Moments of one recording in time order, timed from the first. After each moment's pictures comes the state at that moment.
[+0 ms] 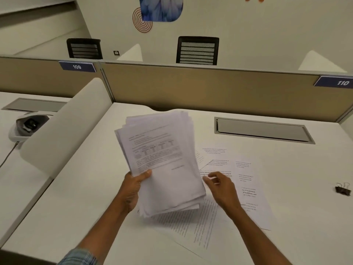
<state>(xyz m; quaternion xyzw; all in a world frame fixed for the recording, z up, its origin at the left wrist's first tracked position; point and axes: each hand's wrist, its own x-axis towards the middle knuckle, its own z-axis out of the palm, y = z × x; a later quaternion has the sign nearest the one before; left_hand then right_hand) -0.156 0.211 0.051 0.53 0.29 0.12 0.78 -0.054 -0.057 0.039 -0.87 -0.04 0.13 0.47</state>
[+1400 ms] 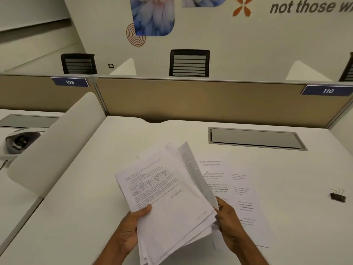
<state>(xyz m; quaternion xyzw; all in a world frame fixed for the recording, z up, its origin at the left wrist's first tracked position) -0.185 0.182 0.014 0.39 0.37 0.02 0.85 -0.083 -0.082 0.028 -0.68 0.02 0.26 0.68</state>
